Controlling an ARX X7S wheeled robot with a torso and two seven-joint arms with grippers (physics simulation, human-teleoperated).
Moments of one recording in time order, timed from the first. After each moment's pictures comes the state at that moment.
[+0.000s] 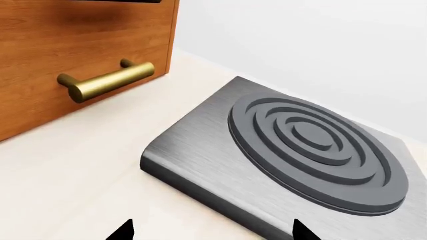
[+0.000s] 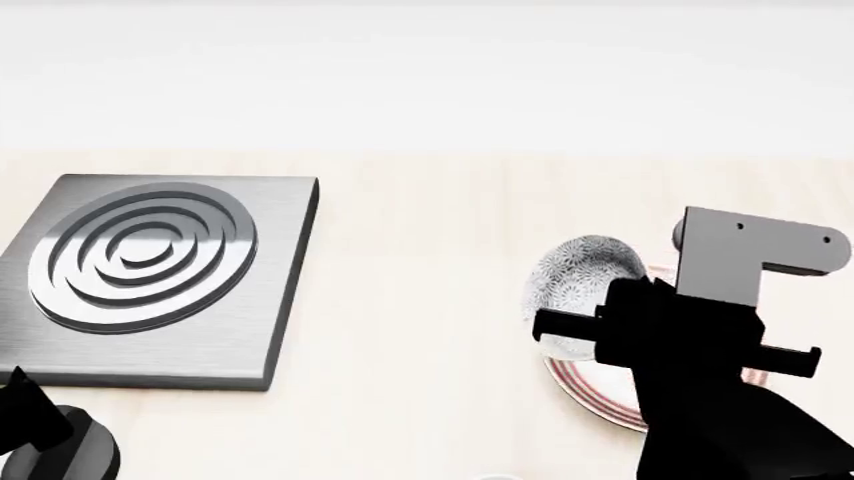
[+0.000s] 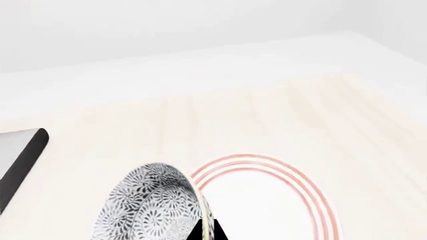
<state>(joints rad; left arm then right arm) -0.34 -0.30 -0.09 -0.23 -0.55 -0.27 -0.30 0.71 0.32 -0.04 -0.07 0.65 1.04 0.41</state>
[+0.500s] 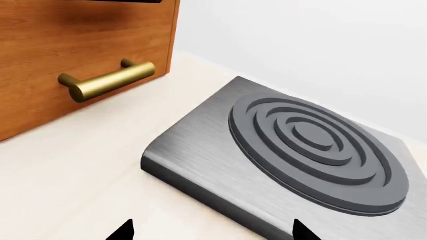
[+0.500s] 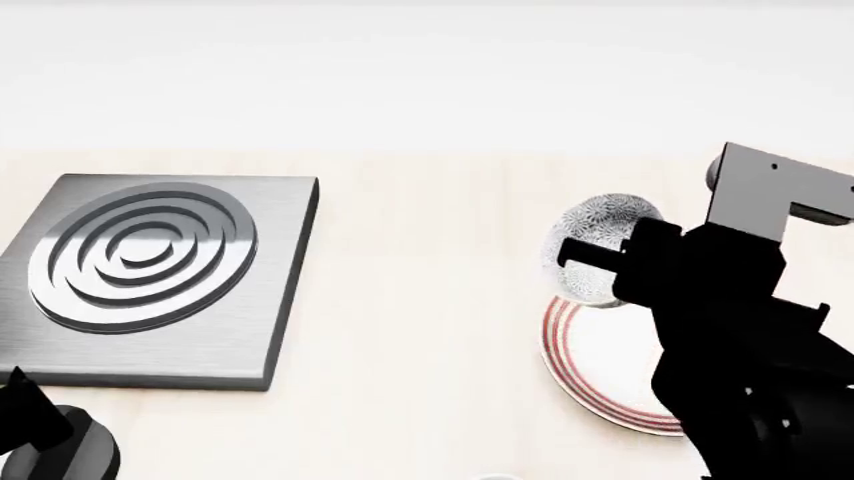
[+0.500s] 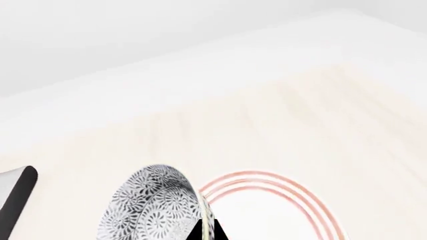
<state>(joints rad) -0.33 -0.30 -0.09 -0.23 -0.55 -0.27 -0.31 0.91 0.29 -0.01 0.26 0.62 0.96 0.37</state>
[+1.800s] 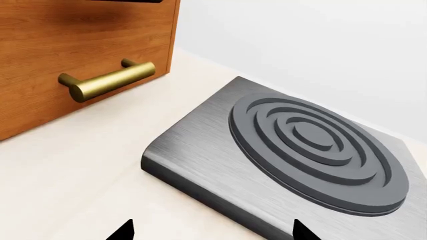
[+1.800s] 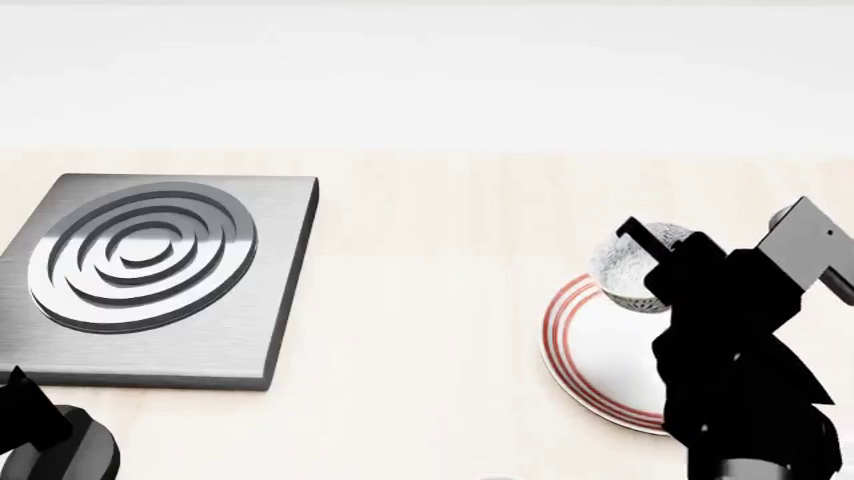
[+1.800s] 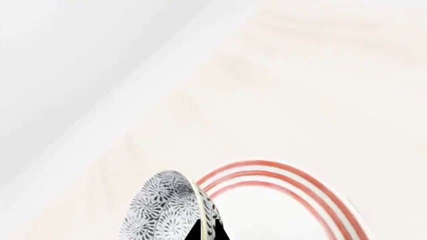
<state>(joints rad) -0.33 -0.31 -0.08 -0.22 -0.57 -0.27 -0.32 1.18 0.20 0.17 1.24 0.55 0.28 0.28</state>
